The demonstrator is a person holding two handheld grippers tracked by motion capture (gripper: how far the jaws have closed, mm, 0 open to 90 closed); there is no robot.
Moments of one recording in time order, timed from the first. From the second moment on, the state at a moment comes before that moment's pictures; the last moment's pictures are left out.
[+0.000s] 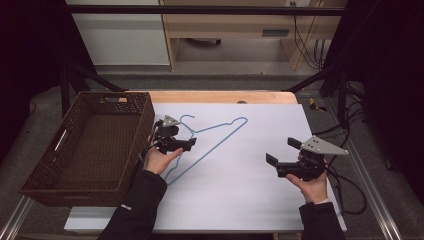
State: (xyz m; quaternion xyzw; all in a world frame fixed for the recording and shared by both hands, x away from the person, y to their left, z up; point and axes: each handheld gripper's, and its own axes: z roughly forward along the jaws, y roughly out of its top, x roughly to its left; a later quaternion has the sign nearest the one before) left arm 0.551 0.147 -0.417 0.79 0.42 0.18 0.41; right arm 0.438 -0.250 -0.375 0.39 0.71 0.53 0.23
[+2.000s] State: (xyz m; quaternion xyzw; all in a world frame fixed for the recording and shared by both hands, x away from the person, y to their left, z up) left arm 0.561 0.131 -0.468 0.81 0.47 0.21 0.30; right arm 0.442 -0.244 -0.380 0.39 0.72 0.52 0.23
